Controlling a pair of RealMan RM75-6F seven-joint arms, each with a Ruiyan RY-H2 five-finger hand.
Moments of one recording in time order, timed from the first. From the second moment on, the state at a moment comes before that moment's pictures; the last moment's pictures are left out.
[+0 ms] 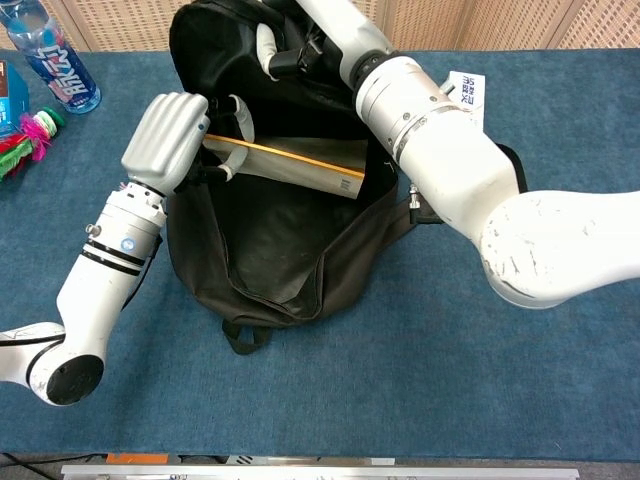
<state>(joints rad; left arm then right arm) -0.57 -2.01 -0.18 -0.95 1.58 1.45 -0.02 0.91 -1.76 0.47 -1.73 -0.85 1.13 -0.21</state>
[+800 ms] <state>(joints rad) -0.50 -1.95 -0.15 -1.11 1.49 1.40 0.19 0.91 -1.75 0.46 -1.70 -0.82 1.12 -0.21</state>
